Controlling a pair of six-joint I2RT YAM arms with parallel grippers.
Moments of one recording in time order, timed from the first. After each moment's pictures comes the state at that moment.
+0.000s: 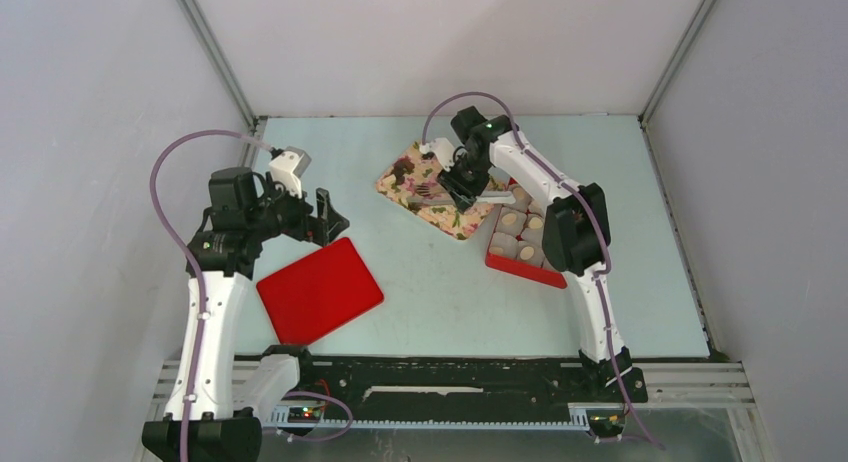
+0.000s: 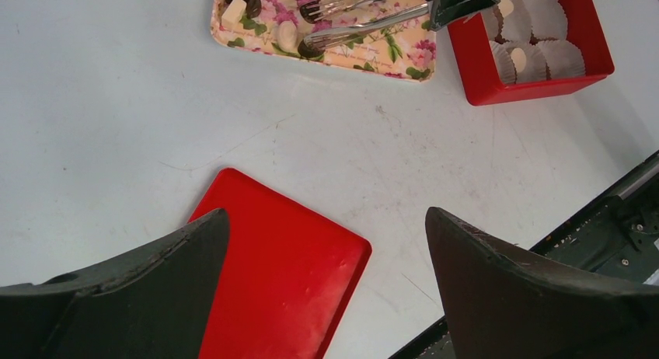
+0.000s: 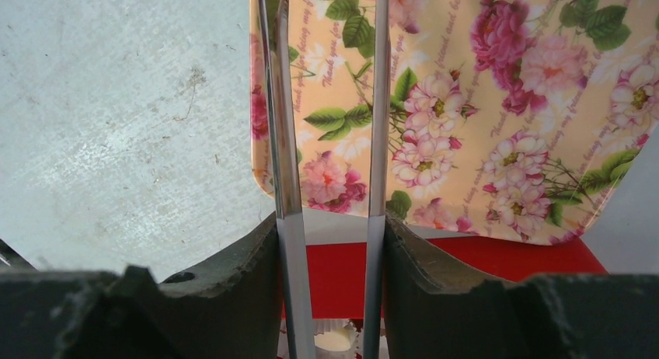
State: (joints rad) left arm 0.03 0.92 1.10 -0.78 0.58 0.13; right arm 0.51 2.27 2.12 -1.13 -0.30 -0.49
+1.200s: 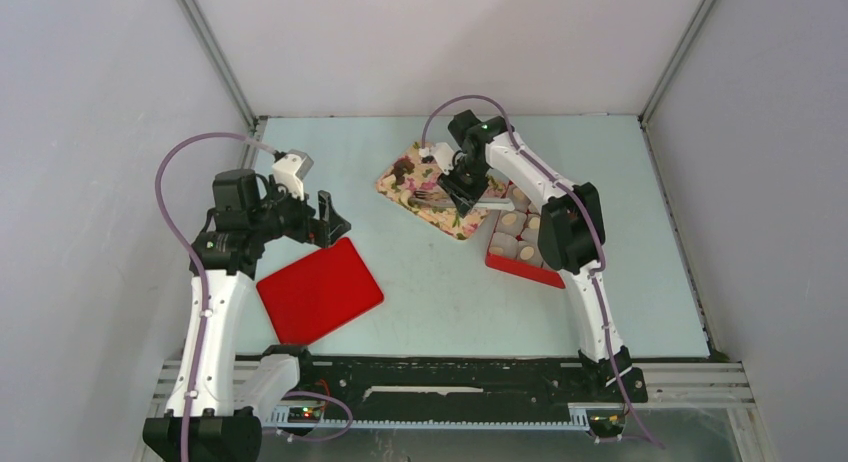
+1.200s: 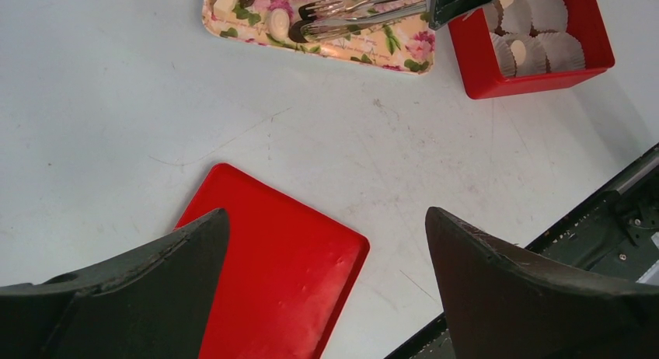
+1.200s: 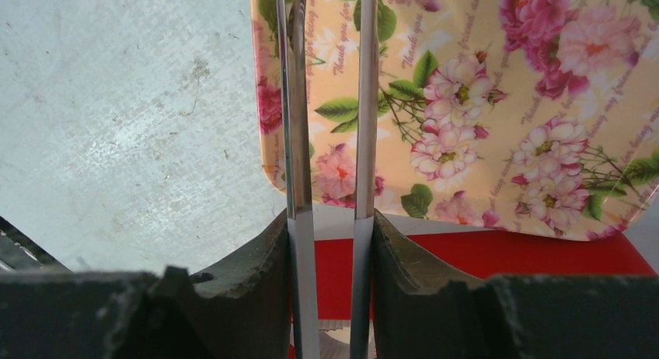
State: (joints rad) left arm 0.03 0.93 1.07 -0.77 0.59 0.13; right arm 0.52 2.32 2.15 -1.19 -0.29 -0.44
